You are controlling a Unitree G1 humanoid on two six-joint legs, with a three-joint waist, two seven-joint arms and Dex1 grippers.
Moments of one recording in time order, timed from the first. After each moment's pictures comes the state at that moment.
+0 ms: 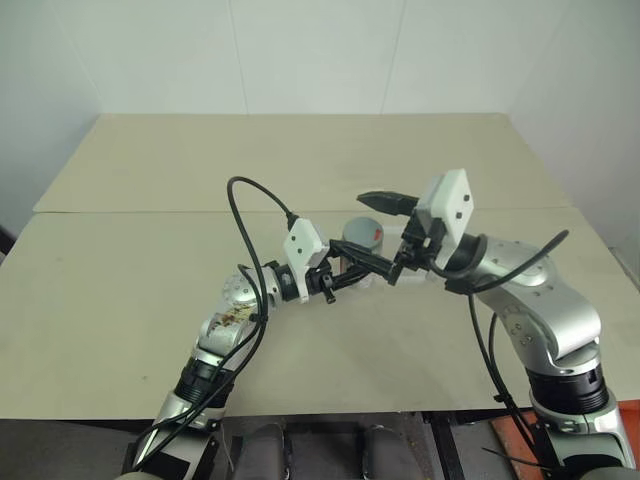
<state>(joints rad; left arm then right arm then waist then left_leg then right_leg) -0.46 0.21 -0.20 -0.05 -0.30 0.25 -0.80 -0.50 -0.56 0.07 -0.48 0.51 0.56 0.65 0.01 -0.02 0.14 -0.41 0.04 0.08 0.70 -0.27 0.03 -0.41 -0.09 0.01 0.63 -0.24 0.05</state>
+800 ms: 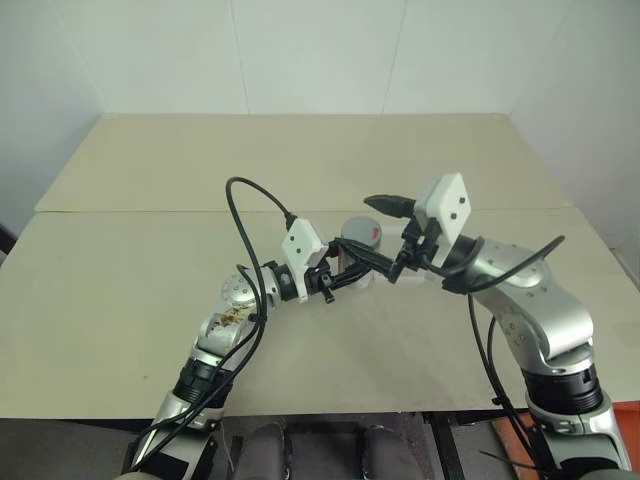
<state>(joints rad) -0.46 0.22 -0.20 -0.05 -0.30 0.25 -0.79 -0.47 -0.54 0.06 -0.45 0.45 0.56 0.63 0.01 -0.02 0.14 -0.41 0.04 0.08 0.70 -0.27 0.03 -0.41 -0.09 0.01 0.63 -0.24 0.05</state>
